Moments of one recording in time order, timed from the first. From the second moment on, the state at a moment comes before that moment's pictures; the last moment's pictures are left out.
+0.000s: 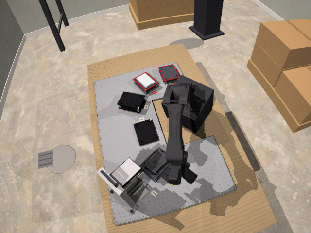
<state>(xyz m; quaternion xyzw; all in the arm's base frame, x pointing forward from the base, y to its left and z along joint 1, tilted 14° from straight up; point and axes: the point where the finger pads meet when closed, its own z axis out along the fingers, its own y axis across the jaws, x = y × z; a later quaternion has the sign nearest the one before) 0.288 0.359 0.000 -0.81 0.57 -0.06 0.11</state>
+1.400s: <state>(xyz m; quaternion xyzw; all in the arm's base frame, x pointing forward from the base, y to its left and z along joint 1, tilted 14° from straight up) 0.279 0.353 0.042 -0.81 0.57 -0.06 0.11</state>
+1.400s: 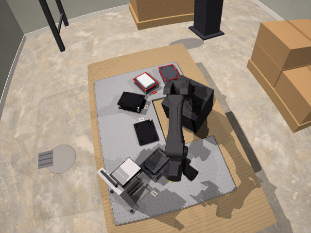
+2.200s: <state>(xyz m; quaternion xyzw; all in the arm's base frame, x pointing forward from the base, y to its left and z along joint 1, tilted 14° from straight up) 0.268 0.349 0.099 -0.81 0.57 -0.06 0.12</state>
